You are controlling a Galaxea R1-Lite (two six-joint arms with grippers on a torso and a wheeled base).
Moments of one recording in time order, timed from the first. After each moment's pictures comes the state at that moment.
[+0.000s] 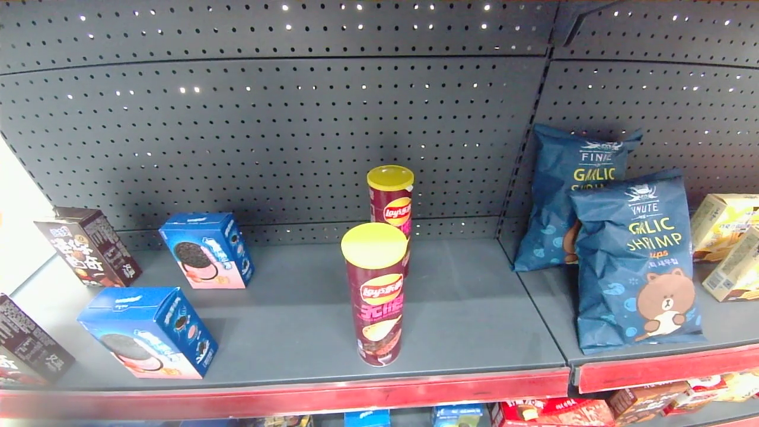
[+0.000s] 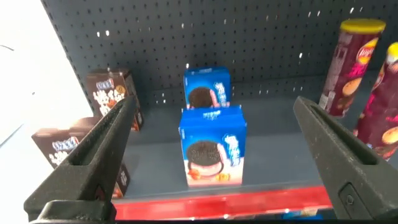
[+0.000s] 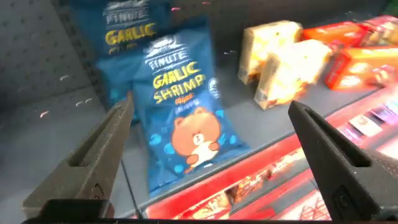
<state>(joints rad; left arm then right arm) -0.20 0.35 -0.31 -0.26 0.20 0.08 1.12 0.96 -0.44 -0.82 -1.45 -0.22</state>
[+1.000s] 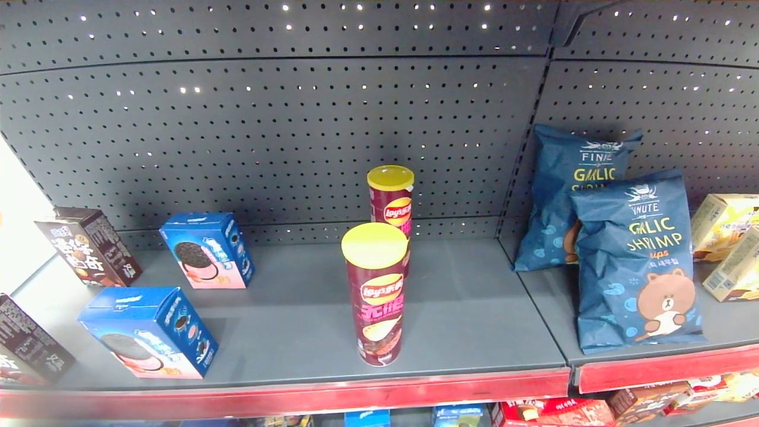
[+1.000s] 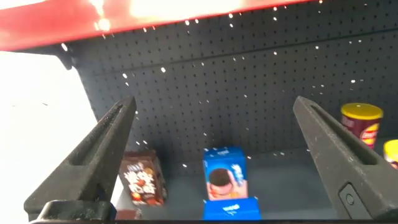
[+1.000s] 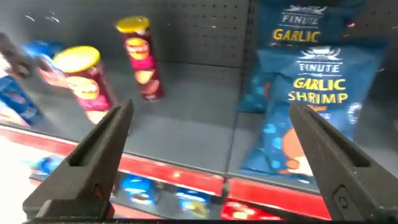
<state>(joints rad) -0.20 0.57 -0.72 -0.26 0.21 0.22 1.76 0.75 -0.47 -0.68 -1.44 -0.32</state>
